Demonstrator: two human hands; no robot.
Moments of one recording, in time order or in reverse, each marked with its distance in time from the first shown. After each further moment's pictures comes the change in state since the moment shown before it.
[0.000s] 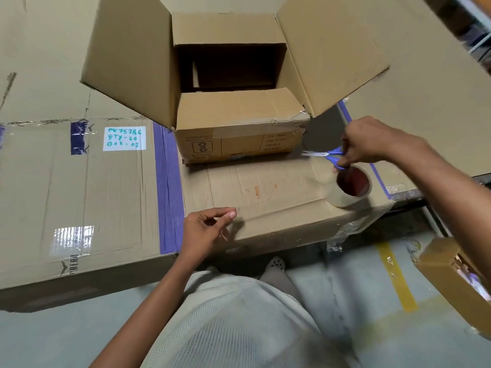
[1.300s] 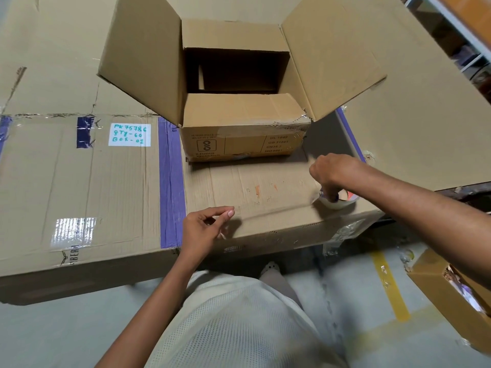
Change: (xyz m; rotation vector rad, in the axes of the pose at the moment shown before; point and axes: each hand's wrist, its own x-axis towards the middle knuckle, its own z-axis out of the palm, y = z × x) left_hand -0.008 -0.011 0.000 0.004 0.064 0.034; right_hand -0.022 -0.071 0.022 -0.448 -0.303 -0.155
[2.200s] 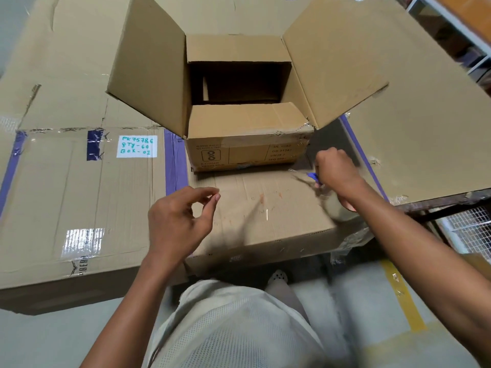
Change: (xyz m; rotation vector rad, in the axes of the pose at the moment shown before) left_hand -0.010 0.097 -0.048 0.580 0.280 0.597; right_hand 0.048 0.007 0.031 0.468 0.557 0.279
